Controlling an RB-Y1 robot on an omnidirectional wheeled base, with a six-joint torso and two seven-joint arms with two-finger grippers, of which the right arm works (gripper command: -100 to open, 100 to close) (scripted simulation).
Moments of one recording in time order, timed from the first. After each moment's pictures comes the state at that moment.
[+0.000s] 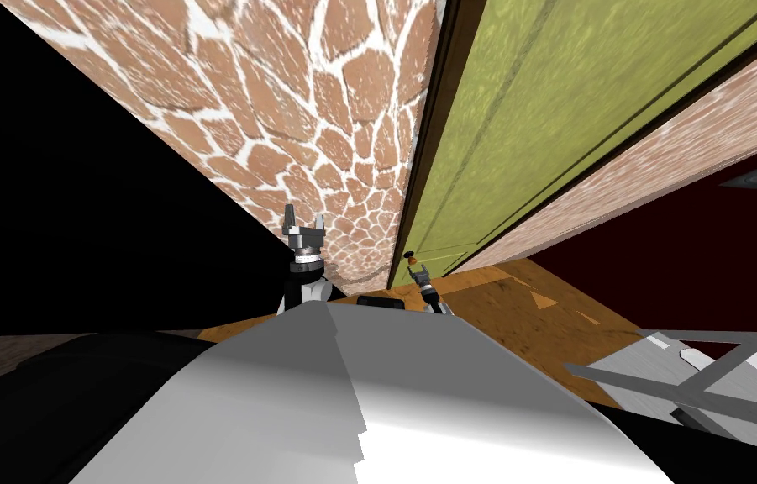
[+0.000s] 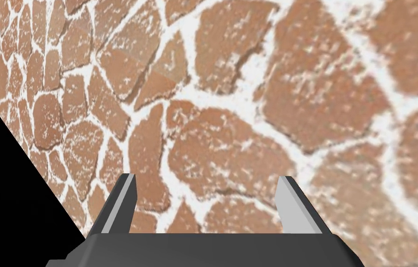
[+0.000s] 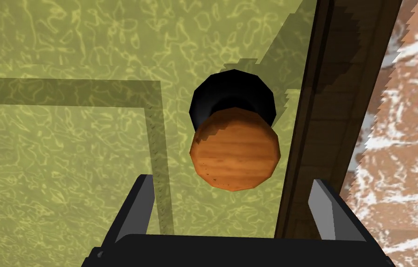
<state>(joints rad) 0.05 -0.11 -0.16 -0.83 0.53 -0.92 1.07</state>
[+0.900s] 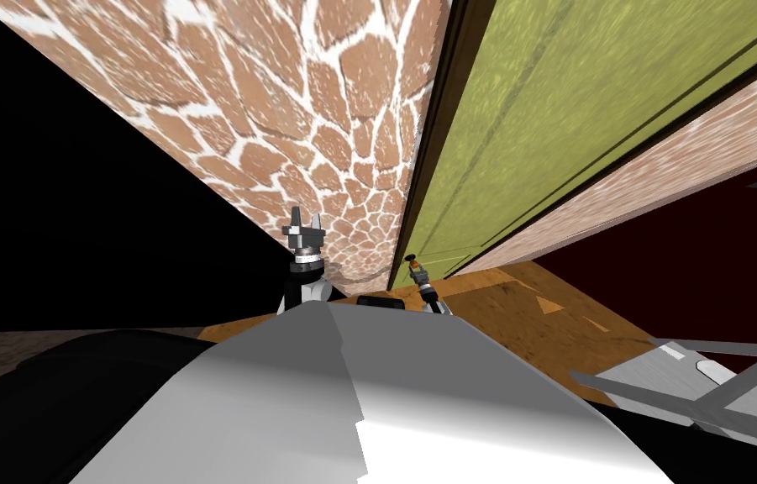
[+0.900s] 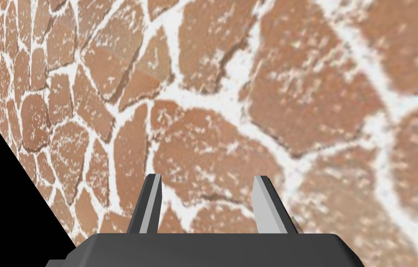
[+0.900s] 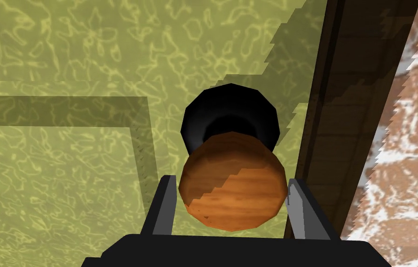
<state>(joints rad) 0.05 -0.10 -0.17 -0.82 0.54 -0.91 1.06</state>
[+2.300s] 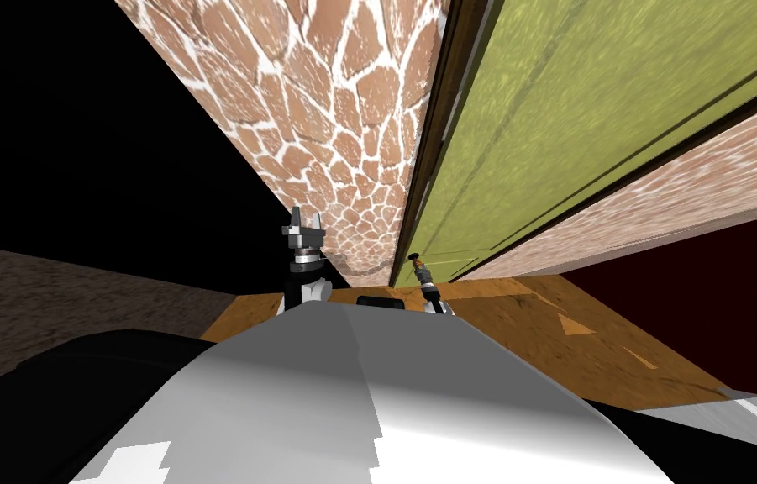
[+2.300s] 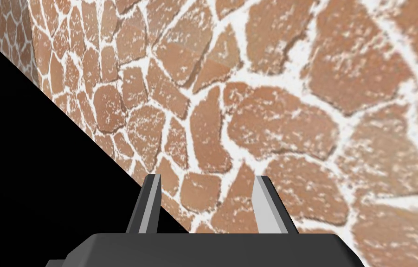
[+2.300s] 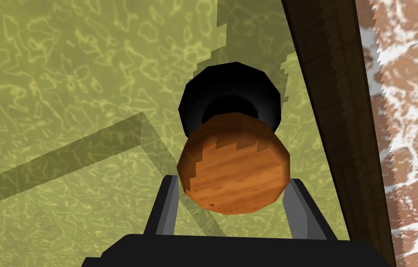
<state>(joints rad) 0.03 -0.12 -0.14 -0.82 0.37 -0.90 0.73</state>
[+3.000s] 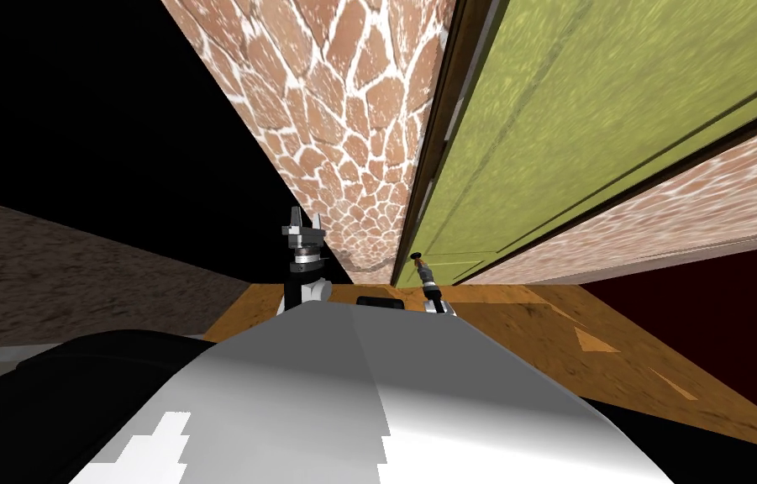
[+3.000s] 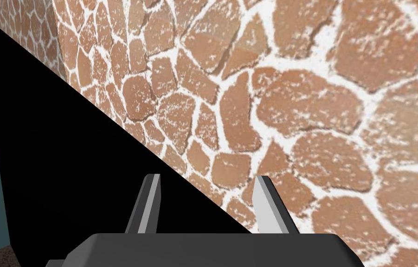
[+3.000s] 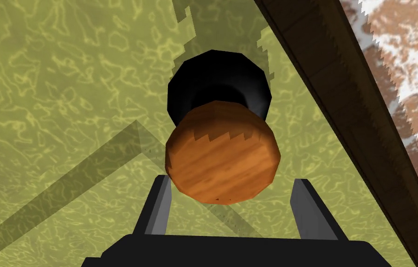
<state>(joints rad) 0.02 -0.13 -0.13 -0.81 0.28 -0.90 0.57</state>
